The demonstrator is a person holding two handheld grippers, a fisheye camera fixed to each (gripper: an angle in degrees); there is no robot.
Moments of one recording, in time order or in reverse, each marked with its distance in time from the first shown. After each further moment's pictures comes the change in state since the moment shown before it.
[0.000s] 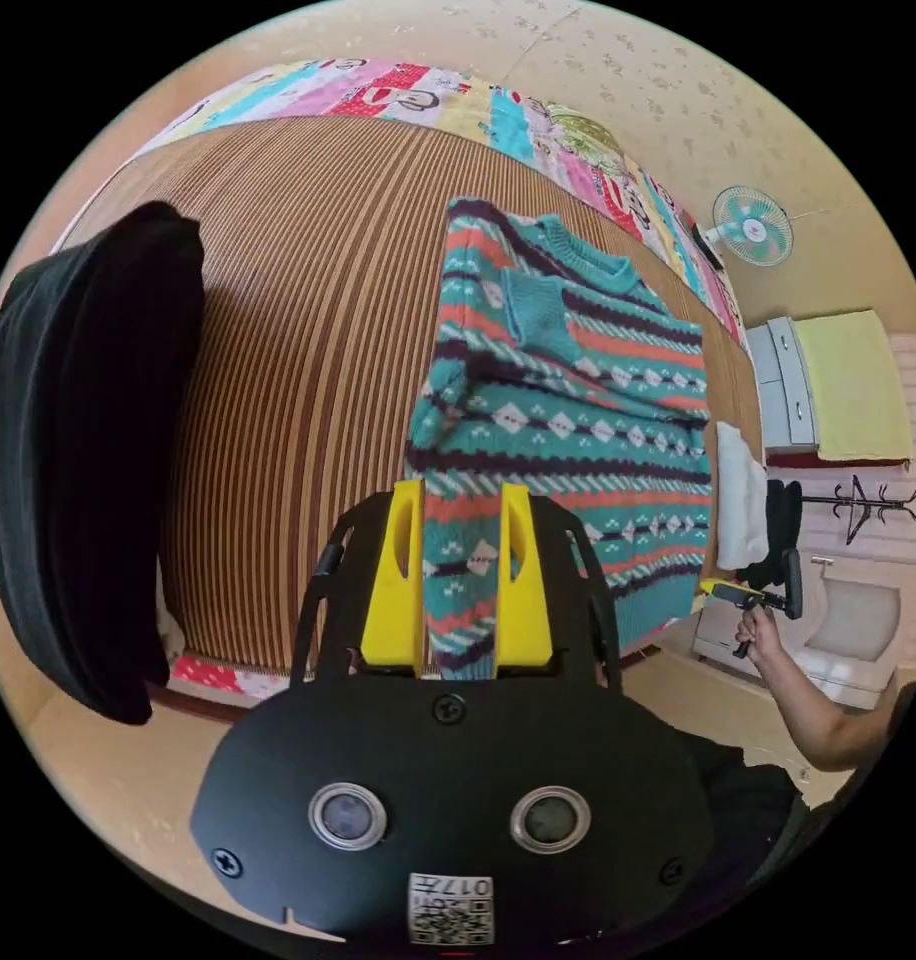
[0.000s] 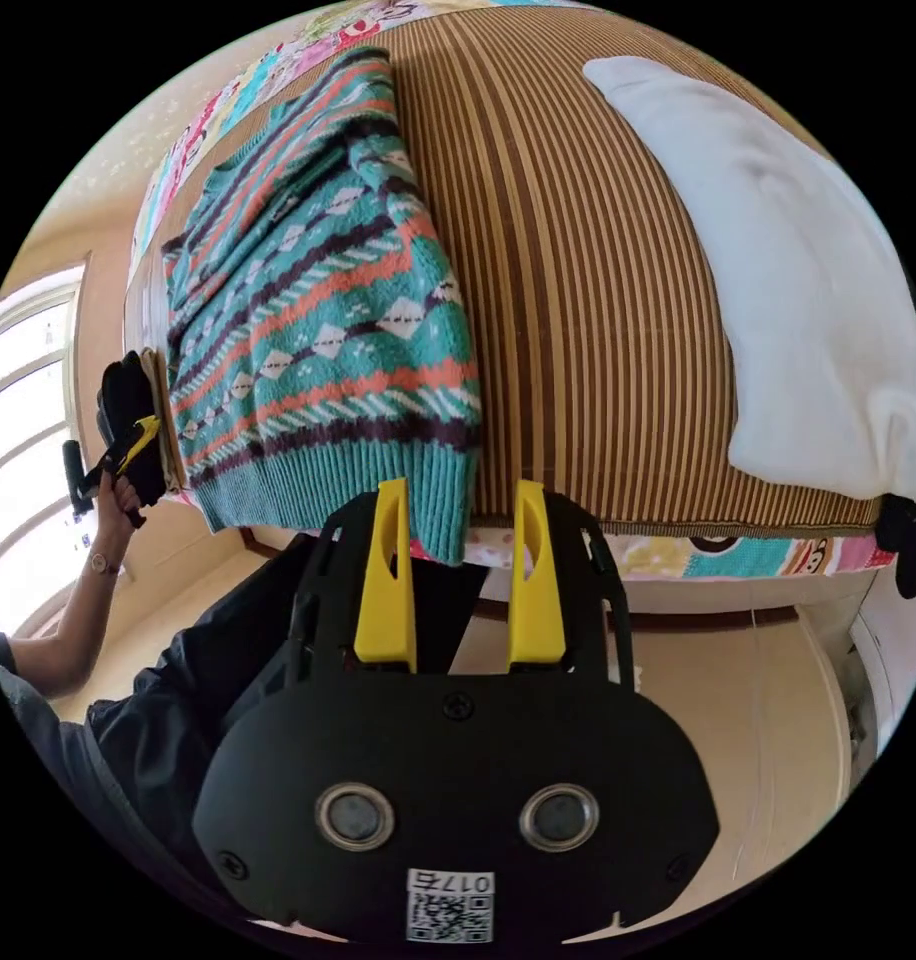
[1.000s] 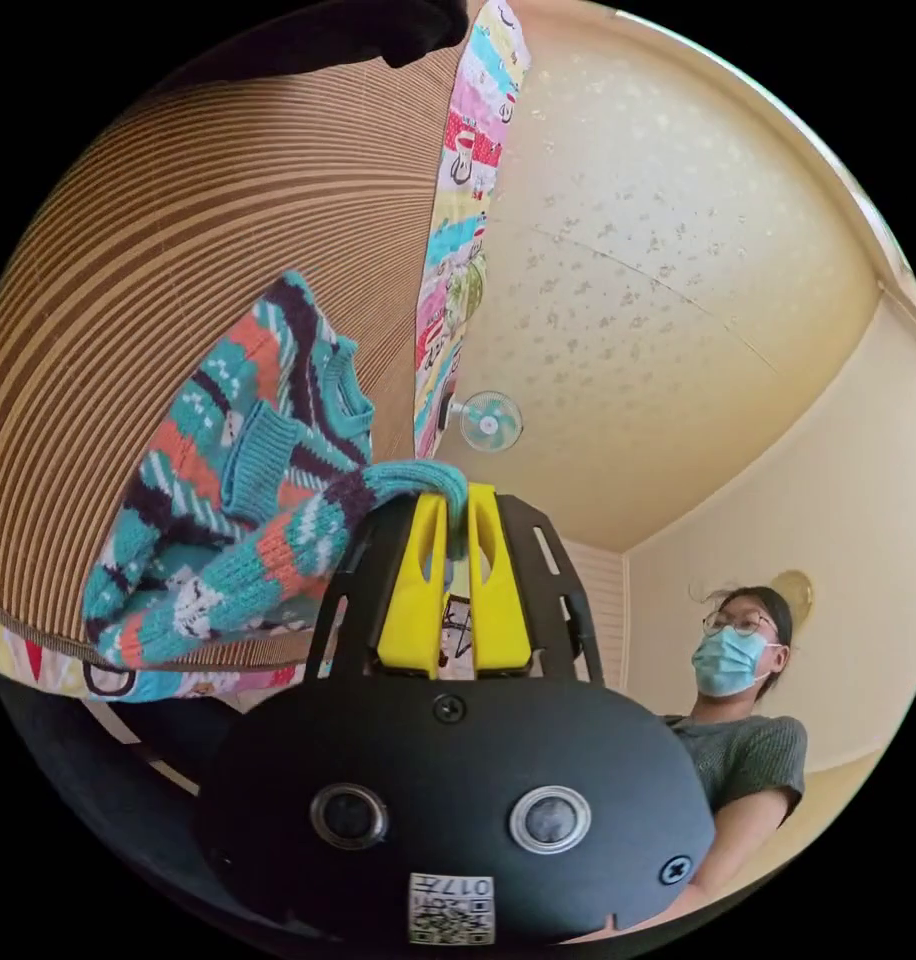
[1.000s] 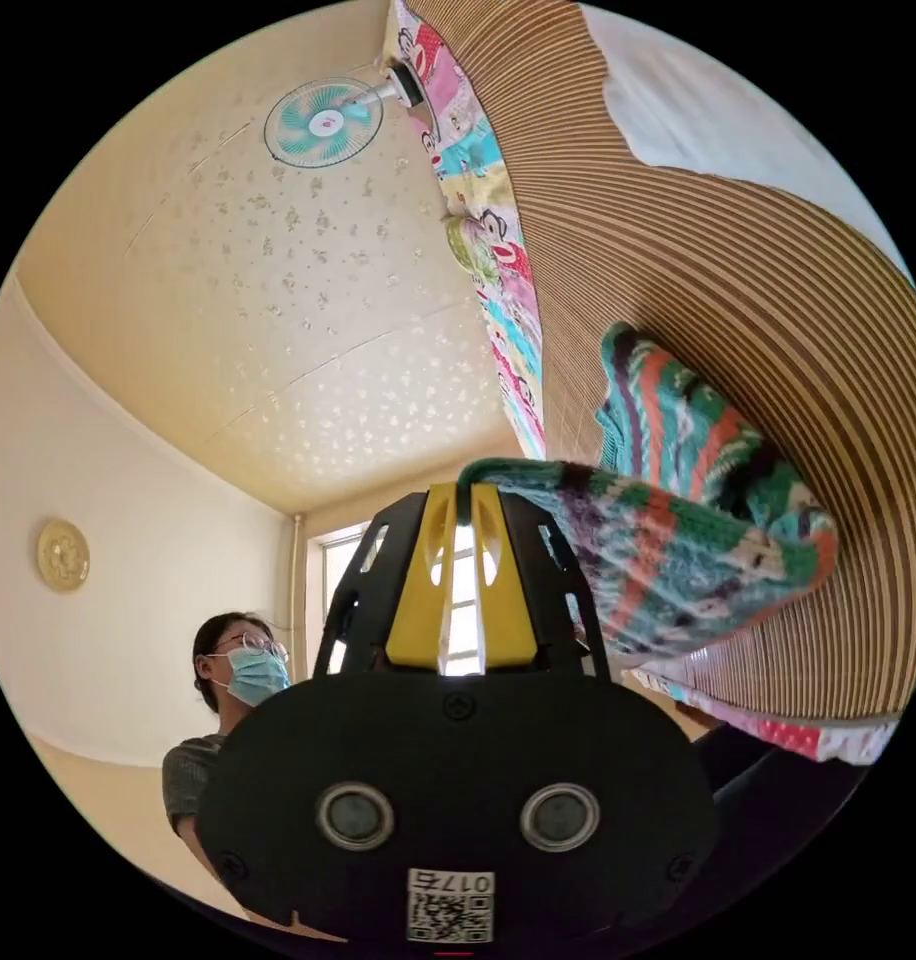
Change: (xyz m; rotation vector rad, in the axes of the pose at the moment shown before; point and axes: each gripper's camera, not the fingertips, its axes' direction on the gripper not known) left arm -0.114 -0.078 -0.034 0.276 1.194 -0.408; right arm 0.104 -0.052 -0.177 0.432 -1.451 0.179
